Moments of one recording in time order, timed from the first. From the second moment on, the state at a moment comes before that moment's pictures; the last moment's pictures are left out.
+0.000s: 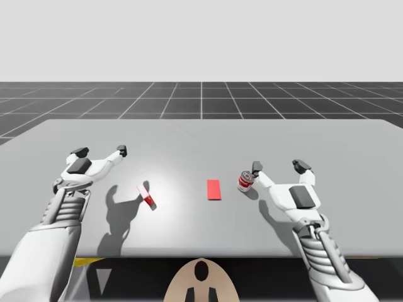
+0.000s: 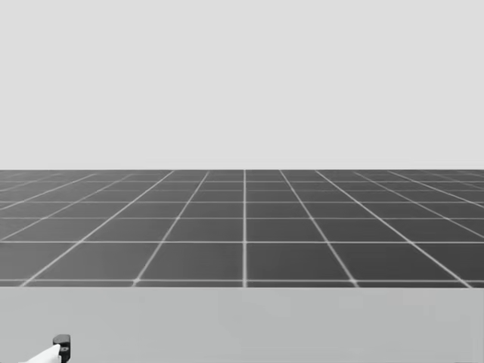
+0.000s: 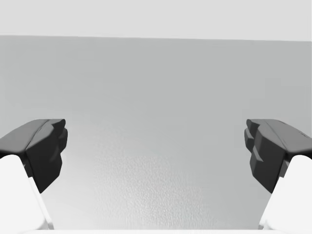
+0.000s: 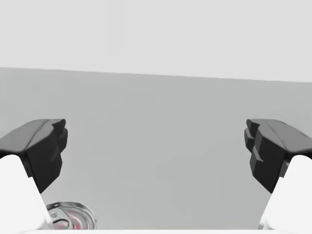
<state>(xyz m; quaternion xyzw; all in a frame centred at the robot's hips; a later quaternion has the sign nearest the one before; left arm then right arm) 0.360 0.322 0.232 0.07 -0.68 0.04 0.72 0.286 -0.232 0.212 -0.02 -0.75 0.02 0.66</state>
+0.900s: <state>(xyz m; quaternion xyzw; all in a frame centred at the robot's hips) 0.357 0.325 0.237 0.07 -0.69 0.04 0.72 0.281 -0.227 0.217 -0.01 -0.75 0.01 0.66</state>
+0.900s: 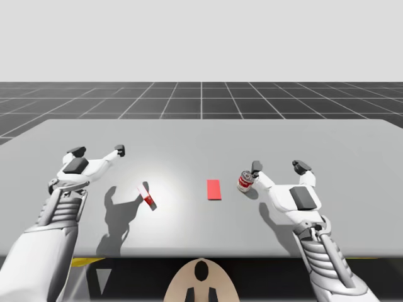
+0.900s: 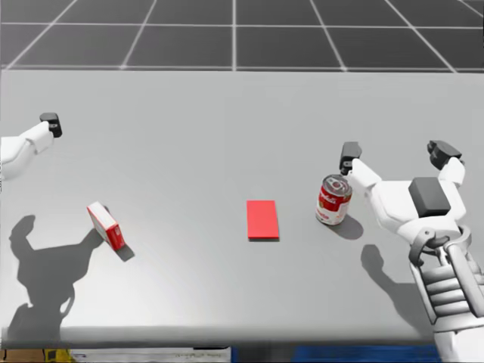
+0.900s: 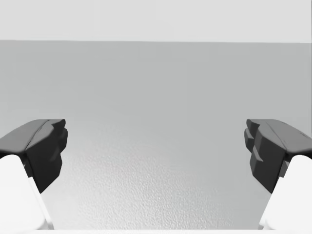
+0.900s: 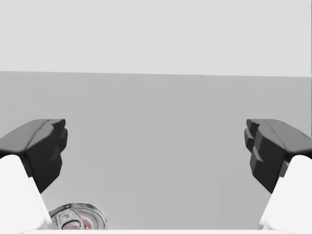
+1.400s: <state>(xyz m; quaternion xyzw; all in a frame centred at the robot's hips) 0.354 0.322 0.240 0.07 -0.69 0.03 0.72 0.281 -0.227 0.218 -0.01 -0.75 0.01 0.66</state>
